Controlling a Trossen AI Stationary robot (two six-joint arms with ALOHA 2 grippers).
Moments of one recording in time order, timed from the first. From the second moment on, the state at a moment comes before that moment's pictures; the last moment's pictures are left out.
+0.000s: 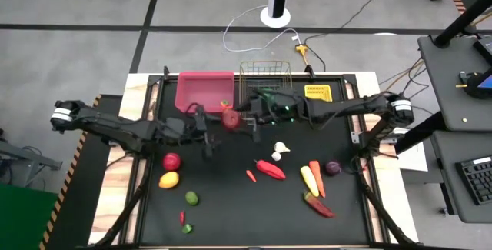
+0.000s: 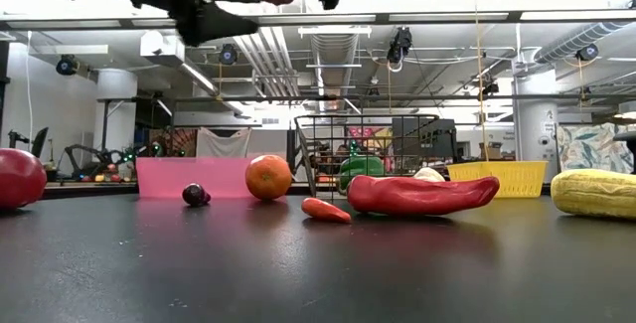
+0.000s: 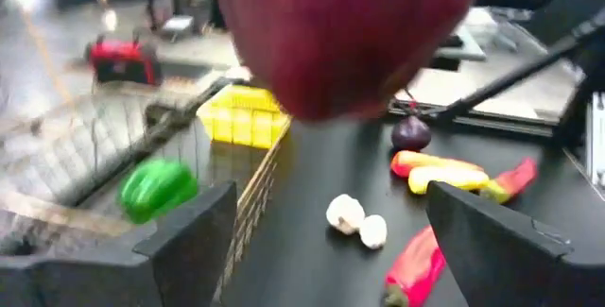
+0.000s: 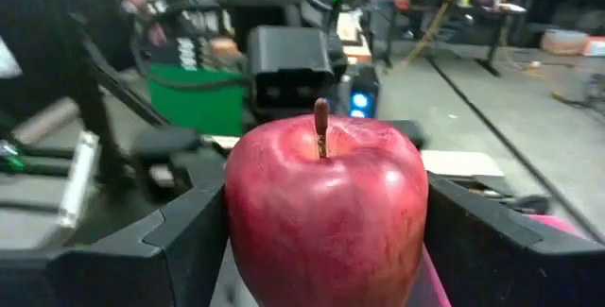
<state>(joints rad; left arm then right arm) -0.14 1.04 0.58 0.26 -0.37 -0.15 -0.09 1.64 1.28 0.24 -0.18 -0.08</state>
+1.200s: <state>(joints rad) -0.14 0.57 0.58 -0.08 -0.72 -0.23 -0.33 2.32 2.10 -0.44 -0.09 -0.20</state>
